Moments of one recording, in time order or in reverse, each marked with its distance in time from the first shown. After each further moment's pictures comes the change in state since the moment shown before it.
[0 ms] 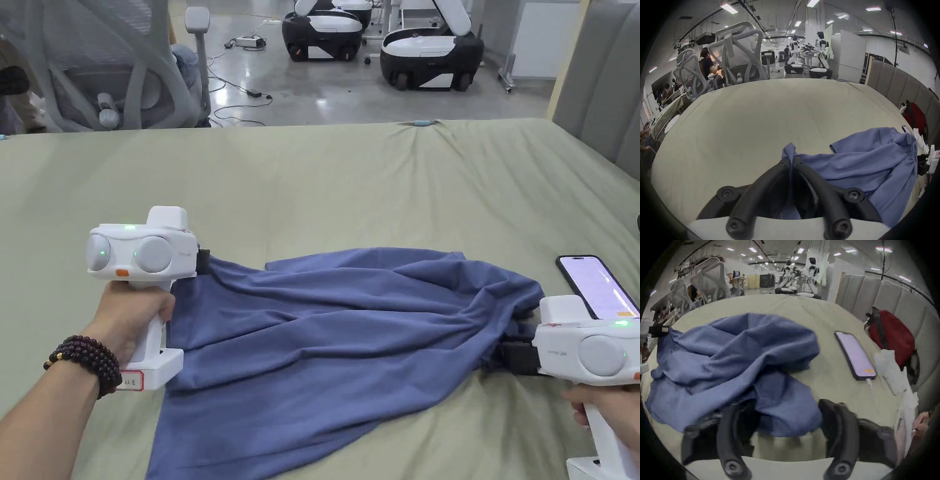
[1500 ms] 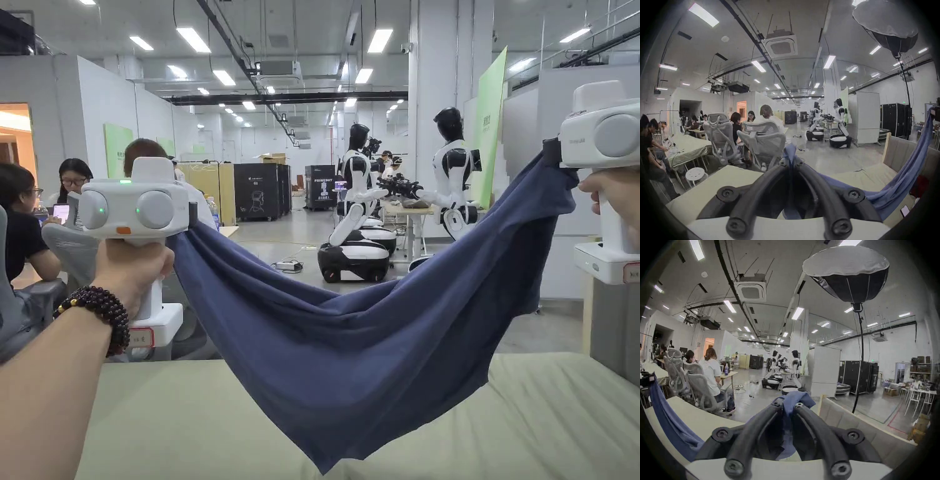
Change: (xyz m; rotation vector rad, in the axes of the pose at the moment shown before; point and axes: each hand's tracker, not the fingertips) left arm -0.045 0.305 0.162 0.627 0.224 0.066; right arm 0.011 0.432 0.272 0.869 -0.189 -0.021
